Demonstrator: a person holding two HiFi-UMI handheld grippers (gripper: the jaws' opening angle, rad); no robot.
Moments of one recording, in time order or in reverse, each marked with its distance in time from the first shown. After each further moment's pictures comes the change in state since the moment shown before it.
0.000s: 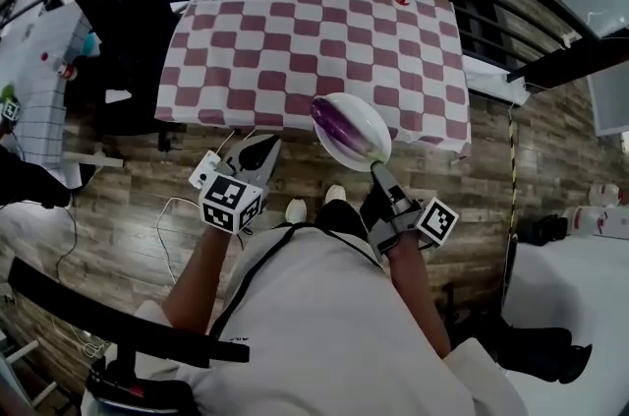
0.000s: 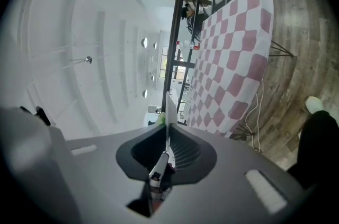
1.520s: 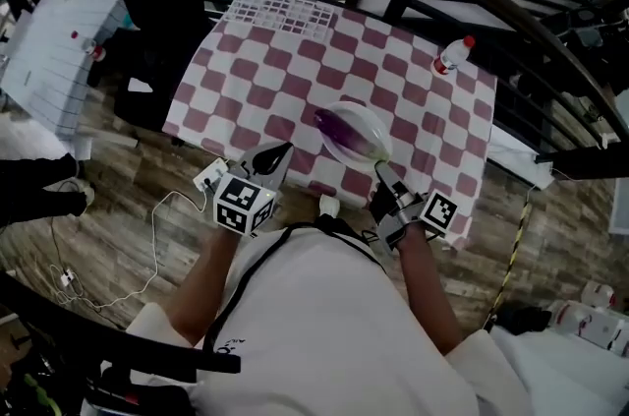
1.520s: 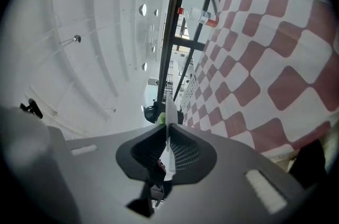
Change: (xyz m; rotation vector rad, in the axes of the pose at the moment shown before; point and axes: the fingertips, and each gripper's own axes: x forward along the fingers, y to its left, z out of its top) left arm 0.138 0.079 0.054 -0.072 0.019 0.236; right arm 0.174 -0.033 0.153 -0.062 0.362 0.012
